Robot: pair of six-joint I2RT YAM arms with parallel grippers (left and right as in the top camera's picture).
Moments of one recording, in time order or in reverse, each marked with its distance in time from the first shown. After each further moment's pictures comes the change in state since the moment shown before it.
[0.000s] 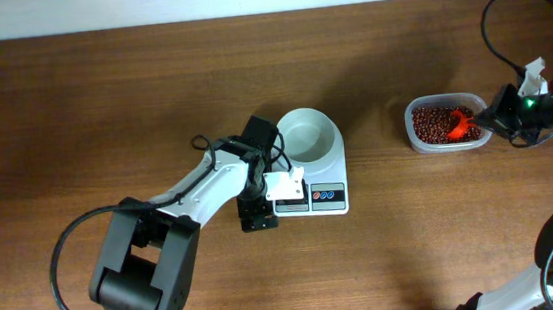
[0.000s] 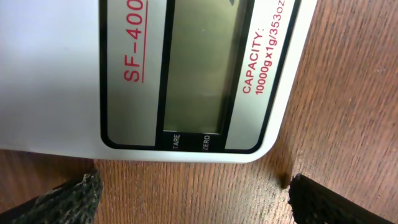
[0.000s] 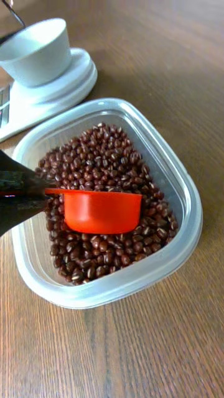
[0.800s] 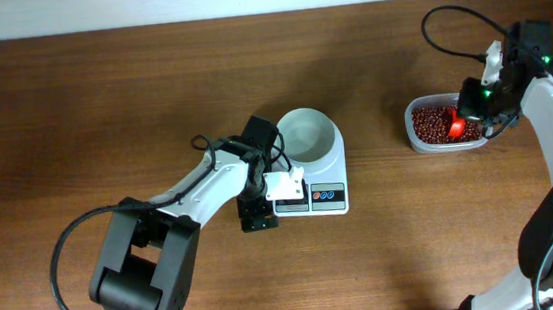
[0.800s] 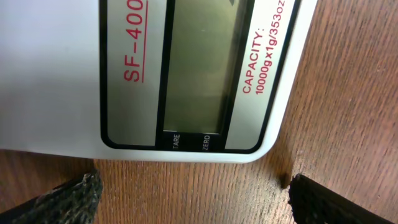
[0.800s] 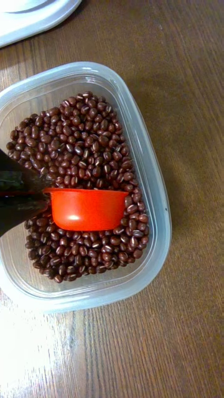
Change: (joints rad) left arm 0.000 0.000 0.000 0.000 0.000 0.000; right arm 0.224 -0.018 0.028 0.053 0.395 -0.046
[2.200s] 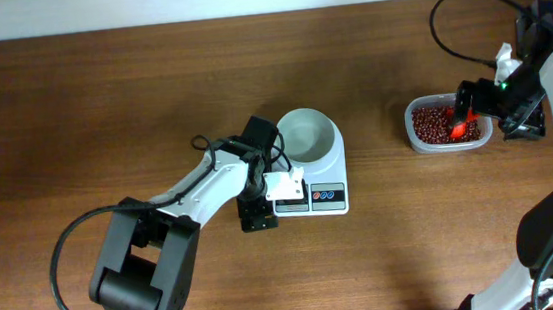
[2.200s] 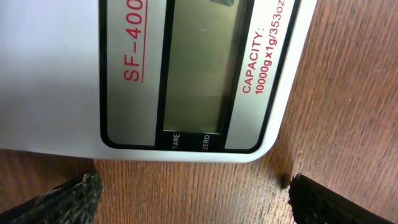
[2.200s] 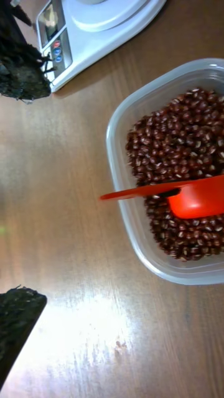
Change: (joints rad) left arm 0.000 0.000 0.000 0.000 0.000 0.000; right arm -0.001 0.047 0.317 -0.578 0.026 0.005
